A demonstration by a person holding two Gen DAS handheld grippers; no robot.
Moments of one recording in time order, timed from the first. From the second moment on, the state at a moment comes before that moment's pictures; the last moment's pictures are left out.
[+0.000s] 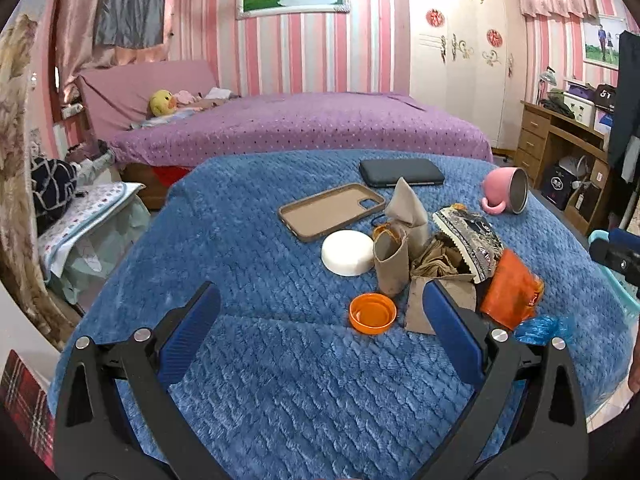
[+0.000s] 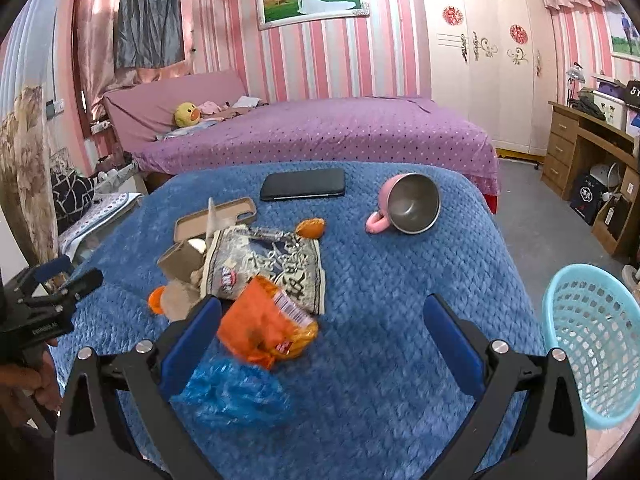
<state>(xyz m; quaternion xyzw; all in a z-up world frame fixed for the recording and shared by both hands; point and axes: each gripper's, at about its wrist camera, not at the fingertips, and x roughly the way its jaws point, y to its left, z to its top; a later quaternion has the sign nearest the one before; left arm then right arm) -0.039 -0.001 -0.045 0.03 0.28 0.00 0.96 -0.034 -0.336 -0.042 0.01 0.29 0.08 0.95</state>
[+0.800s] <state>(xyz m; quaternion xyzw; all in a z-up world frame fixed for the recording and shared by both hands) -0.035 -0.013 -0.047 0.03 0.30 0.01 0.95 -0.044 -0.353 -0.035 0.04 0.29 0.10 0.95</state>
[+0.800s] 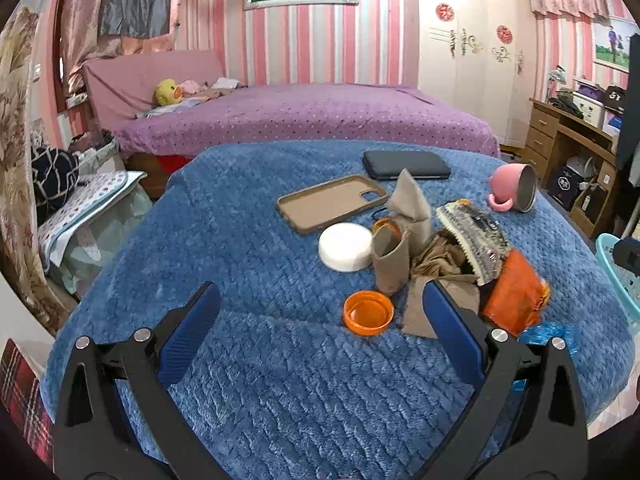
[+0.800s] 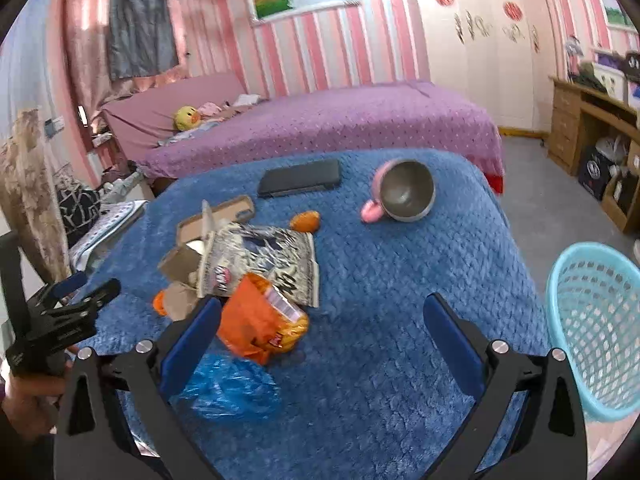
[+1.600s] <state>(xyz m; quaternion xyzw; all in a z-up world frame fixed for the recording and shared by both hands) -0.034 -0.004 -0.057 0.02 0.33 0.00 0.94 -0.038 -0.278 -0.097 -0.03 0.41 0.20 0.89</state>
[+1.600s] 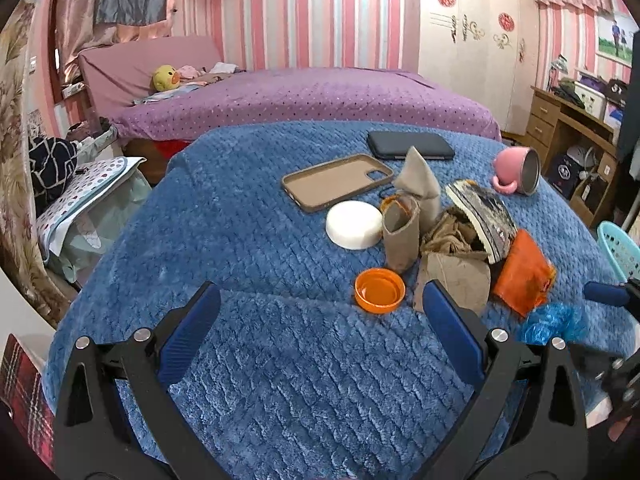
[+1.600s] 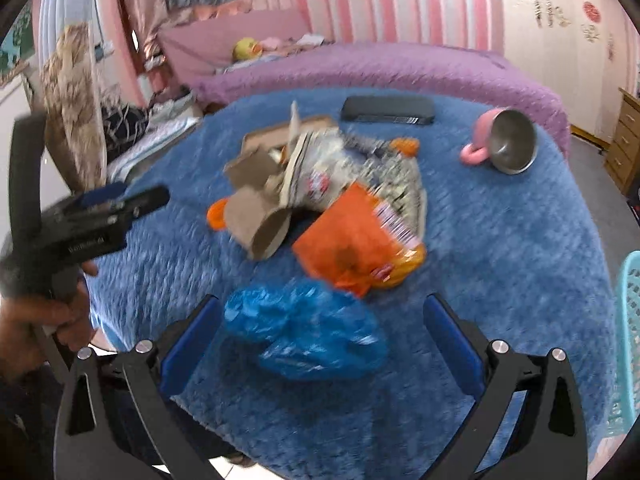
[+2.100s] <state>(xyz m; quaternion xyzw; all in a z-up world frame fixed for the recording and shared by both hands) -0.031 -0.030 -0.064 0.02 0.35 -0.04 0.93 -0.047 -0.303 -0.072 -0.04 0.35 0.18 0.92</state>
